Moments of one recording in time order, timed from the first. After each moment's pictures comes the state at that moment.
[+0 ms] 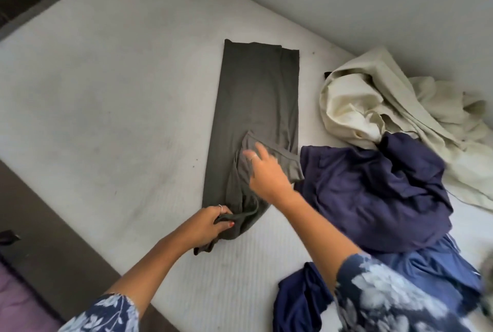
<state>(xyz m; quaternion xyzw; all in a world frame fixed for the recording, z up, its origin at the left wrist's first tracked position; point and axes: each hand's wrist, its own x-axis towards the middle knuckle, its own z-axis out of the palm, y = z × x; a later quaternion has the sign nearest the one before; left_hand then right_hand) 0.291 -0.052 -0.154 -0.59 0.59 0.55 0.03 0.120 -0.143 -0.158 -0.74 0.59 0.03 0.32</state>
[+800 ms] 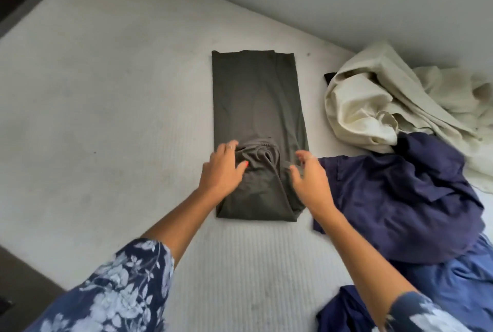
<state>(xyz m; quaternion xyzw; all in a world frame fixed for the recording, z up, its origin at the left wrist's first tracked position) 0.285 -0.223 -0.171 -0.66 0.68 0.32 -0.02 0.091 -0.175 -0.175 -0.52 0.76 -0.20 0.32</state>
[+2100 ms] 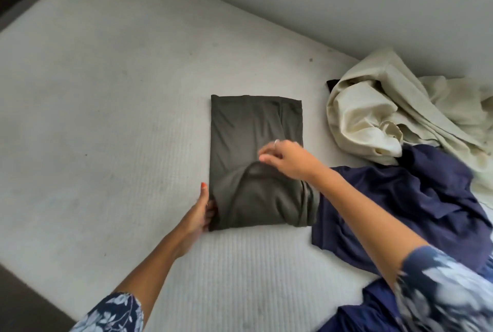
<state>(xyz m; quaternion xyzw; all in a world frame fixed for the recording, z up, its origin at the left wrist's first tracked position) 0.327 -0.158 -0.203 -0.64 0.21 0.73 -0.14 0.094 -0.259 -0.153 -0.71 0.57 -0.02 0.42</state>
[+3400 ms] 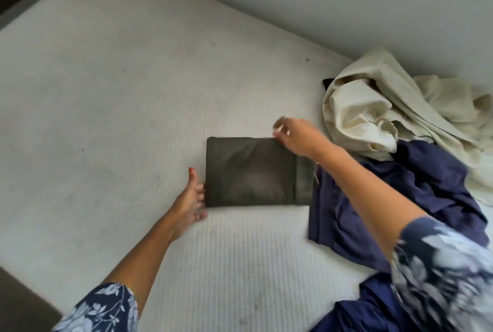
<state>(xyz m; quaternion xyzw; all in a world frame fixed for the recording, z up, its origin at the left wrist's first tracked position) 0.325 -0.175 -0.184 -0.67 0.19 0.70 -0.18 0.077 -0.285 -0.145 -0.70 0.64 0.00 0.32</state>
